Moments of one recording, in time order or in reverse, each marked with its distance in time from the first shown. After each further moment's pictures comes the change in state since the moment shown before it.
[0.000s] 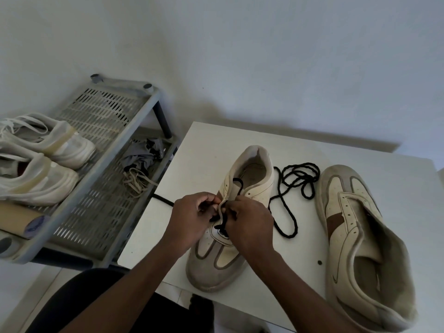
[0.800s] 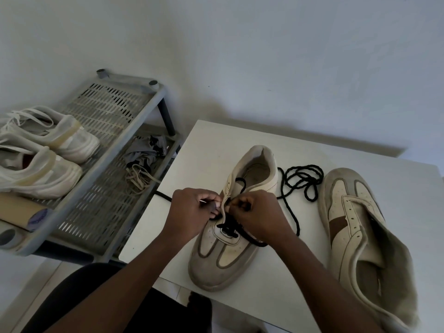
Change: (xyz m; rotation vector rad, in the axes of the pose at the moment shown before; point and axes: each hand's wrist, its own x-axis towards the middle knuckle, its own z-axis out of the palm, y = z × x) left_hand 0.004 0.005 -0.007 -0.089 0.053 -0.008; right_hand 0.024 0.014 -0.029 0.222 -0.374 0.116
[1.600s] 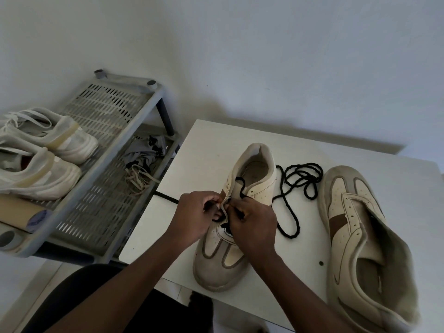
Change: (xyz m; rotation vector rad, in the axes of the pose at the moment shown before) left_hand -0.002 -0.005 0.007 0.163 -0.119 0.045; right_hand -0.013 0.006 0.044 -0.037 0.514 -0.206
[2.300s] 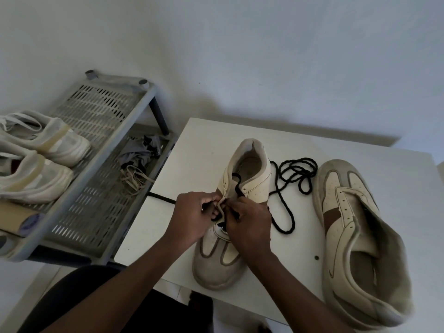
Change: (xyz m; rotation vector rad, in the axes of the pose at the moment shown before) left_hand -0.002 0.005 0.008 0.052 0.077 0.087; right_hand -0.005 0.012 0.003 0.016 0.036 -0.019
